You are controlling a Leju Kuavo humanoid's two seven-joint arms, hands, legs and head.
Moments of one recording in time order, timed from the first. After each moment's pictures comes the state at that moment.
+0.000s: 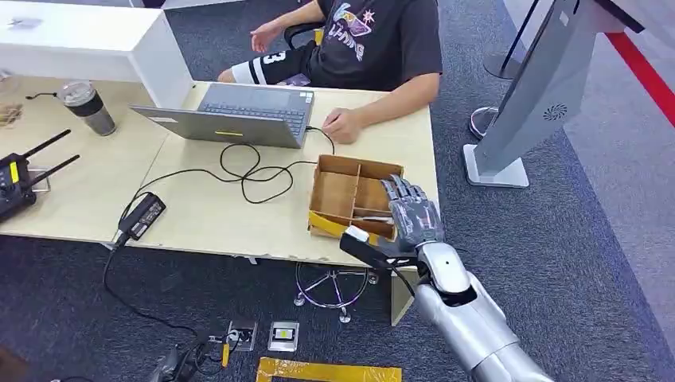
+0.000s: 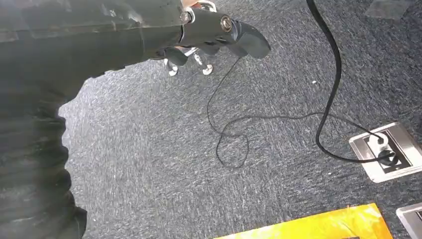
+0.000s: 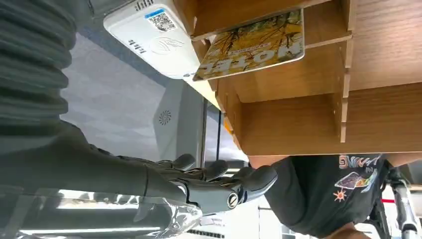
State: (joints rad) left arm -0.21 0.00 0.18 -0.19 -0.78 0.24 0.10; right arm -0.60 0.03 0.61 -0.71 1.35 -0.24 -0.08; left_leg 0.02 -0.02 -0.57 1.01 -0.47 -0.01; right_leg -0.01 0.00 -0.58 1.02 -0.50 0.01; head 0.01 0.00
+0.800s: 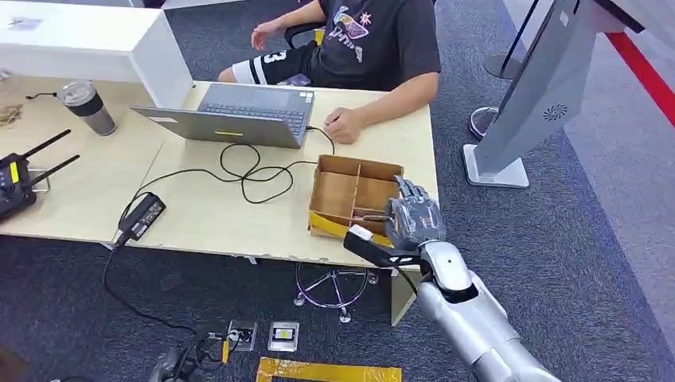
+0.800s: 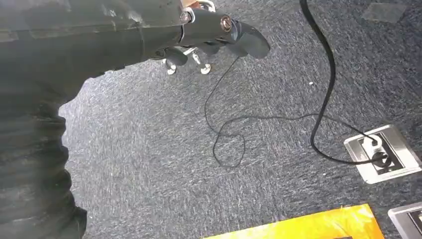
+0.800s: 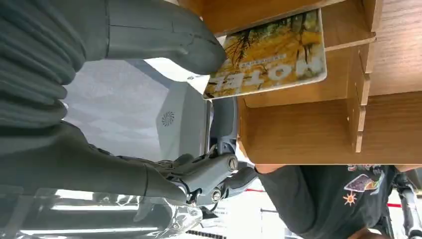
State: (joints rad) left arm -0.22 0.00 0.18 -0.19 -0.77 0.24 0.10; right arm -0.63 0.03 0.61 -0.64 1.33 -0.27 -0.10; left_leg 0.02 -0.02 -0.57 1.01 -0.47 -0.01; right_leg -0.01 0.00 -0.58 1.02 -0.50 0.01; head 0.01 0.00
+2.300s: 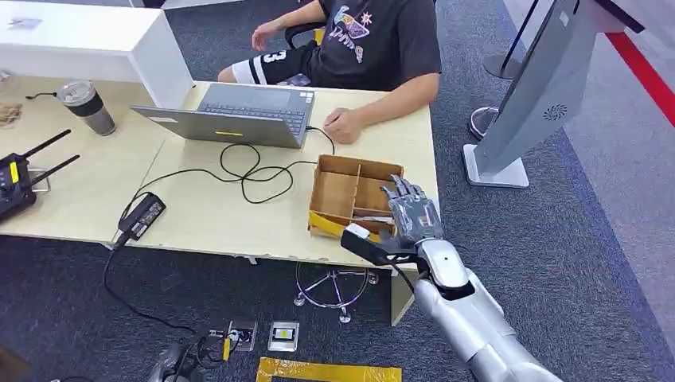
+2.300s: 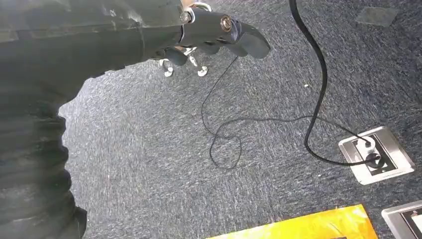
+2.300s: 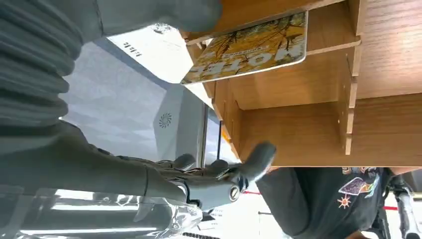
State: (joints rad) left arm -0.23 0.00 0.17 -0.19 -0.78 0.24 0.10; right arm -0.64 0.05 0.61 -0.61 1.33 -0.26 -0.11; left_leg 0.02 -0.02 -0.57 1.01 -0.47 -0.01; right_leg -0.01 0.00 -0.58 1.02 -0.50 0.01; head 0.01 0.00
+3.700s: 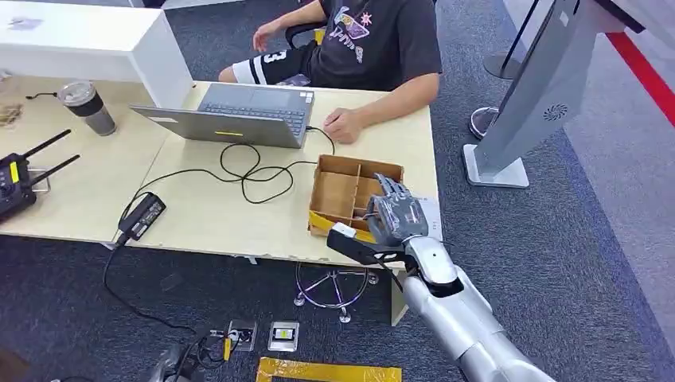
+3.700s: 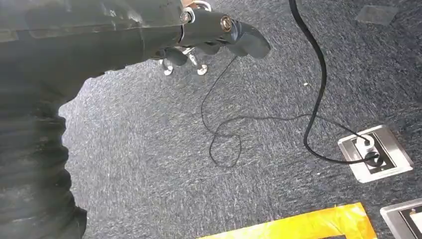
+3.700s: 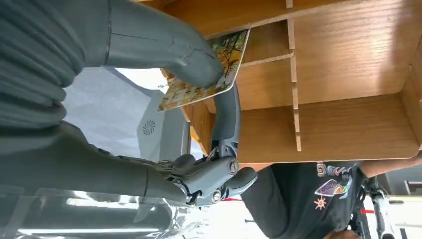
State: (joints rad) left arm -0.23 -0.01 0.17 -0.19 -0.78 0.24 0.10; right arm -0.65 0.10 0.61 -0.61 1.31 -0.22 -0.13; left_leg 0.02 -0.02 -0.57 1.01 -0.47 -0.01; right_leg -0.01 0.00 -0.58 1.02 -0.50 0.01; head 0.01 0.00
